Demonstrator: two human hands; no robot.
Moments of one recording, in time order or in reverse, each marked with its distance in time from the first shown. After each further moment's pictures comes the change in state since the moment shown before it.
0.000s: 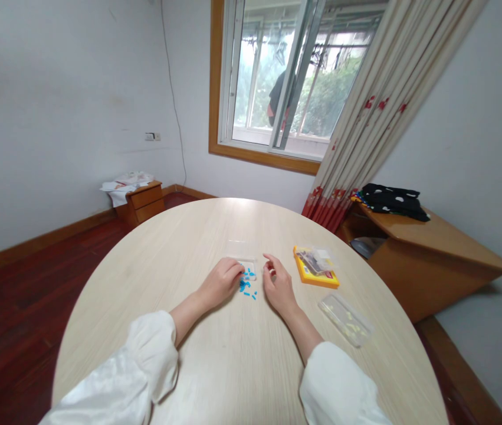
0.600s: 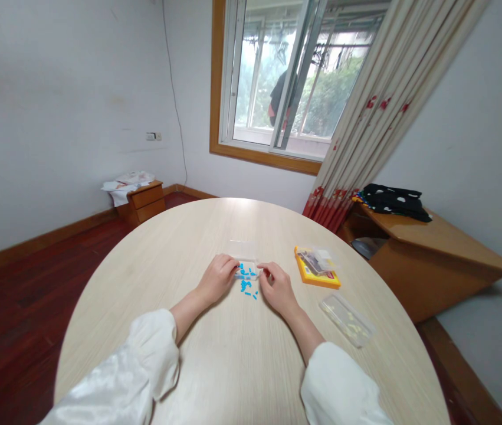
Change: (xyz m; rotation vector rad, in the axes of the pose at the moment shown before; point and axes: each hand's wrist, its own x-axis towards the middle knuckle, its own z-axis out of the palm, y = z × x) left_hand -0.005 -0.015 0.006 0.068 0.056 -0.114; right_hand 0.001 -0.007 -0.003 -0.057 -0.086 -0.104
